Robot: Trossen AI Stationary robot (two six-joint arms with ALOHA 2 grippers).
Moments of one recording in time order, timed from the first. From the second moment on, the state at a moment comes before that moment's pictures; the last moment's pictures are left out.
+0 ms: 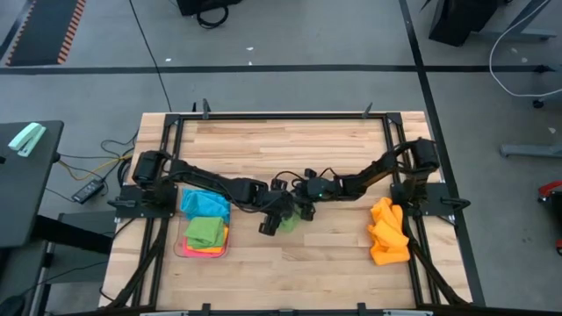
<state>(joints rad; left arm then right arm) -0.15 1.91 1.31 -0.42 -0.16 0.19 0.02 1.87 0.67 0.54 0.18 0.02</state>
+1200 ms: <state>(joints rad) -0.15 1.89 1.27 -0.35 -0.15 0.19 0.23 1.46 0.48 0.72 0.21 -0.04</state>
